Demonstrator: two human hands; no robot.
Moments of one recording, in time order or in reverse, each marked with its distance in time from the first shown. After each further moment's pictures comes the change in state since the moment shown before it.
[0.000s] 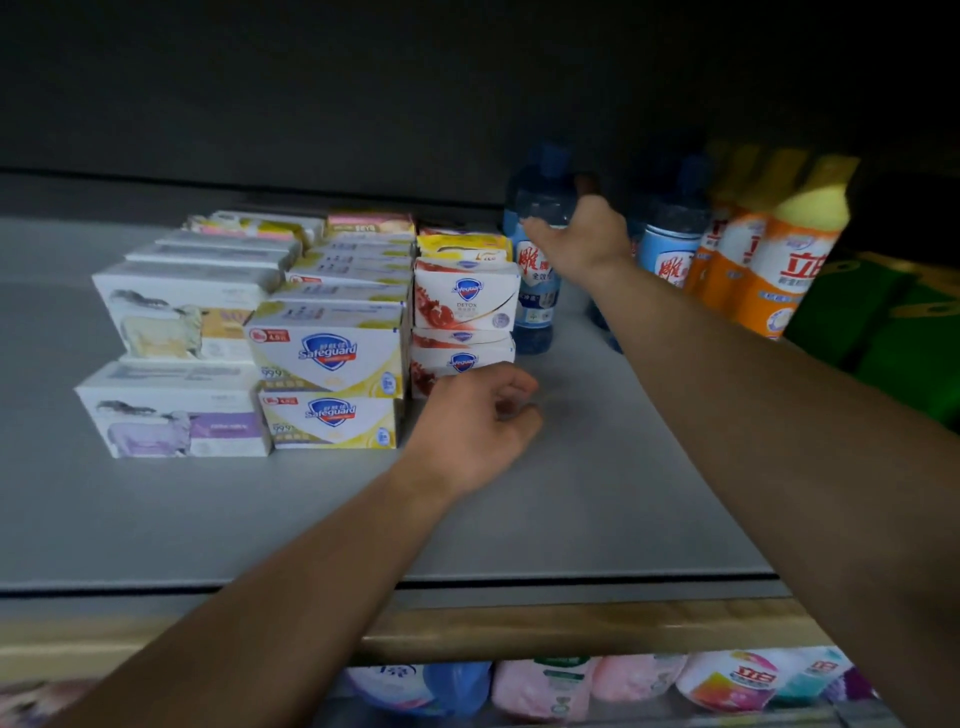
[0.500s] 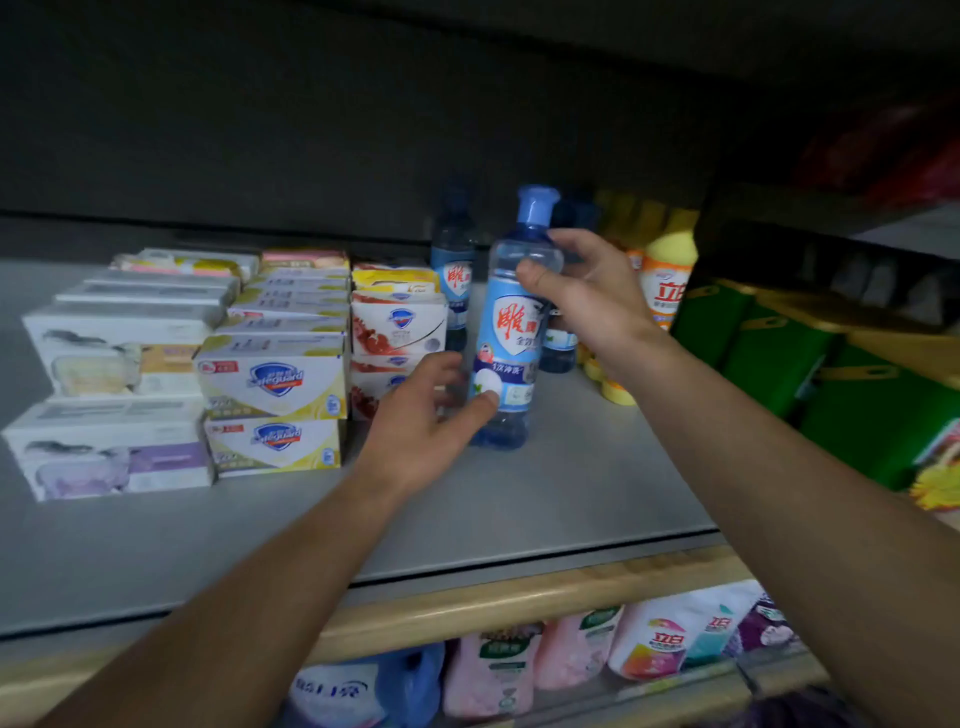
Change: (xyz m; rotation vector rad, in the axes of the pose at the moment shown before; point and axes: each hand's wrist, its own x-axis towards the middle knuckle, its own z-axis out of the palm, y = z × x) left_hand -0.001 0.019 -0.003 -0.248 -0.028 0.005; right_hand -0.085 0.007 -0.088 0.436 -0.026 -0.004
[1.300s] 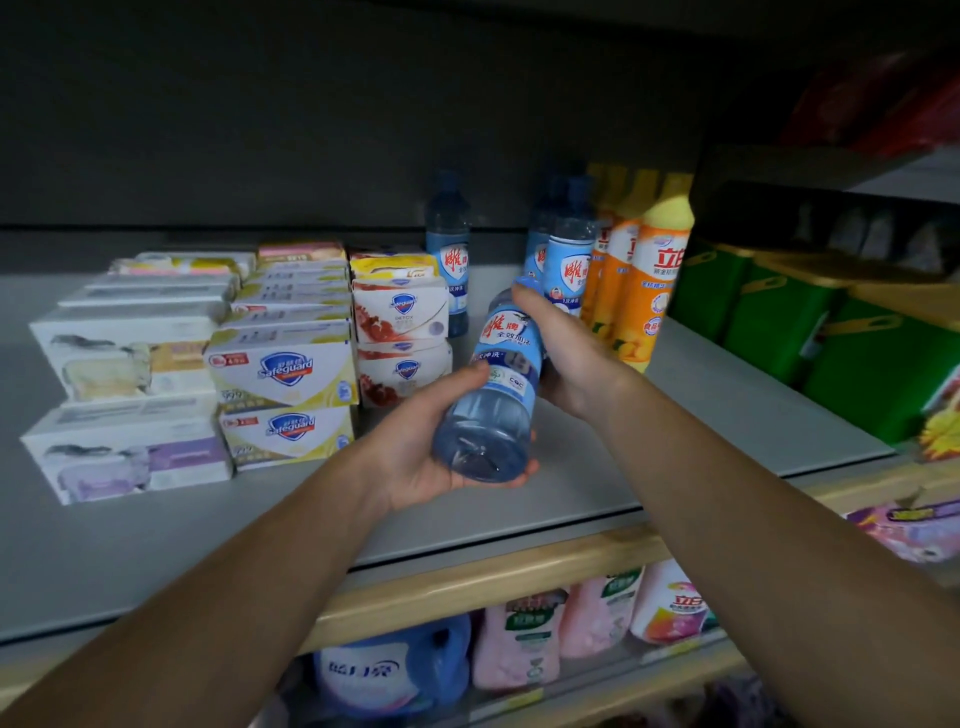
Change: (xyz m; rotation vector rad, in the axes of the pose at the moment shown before) left_hand -0.015 0.015 -0.014 -0.968 -0.561 -0.636; right_hand -0.035 0.039 0.039 0.560 -0.073 0.533
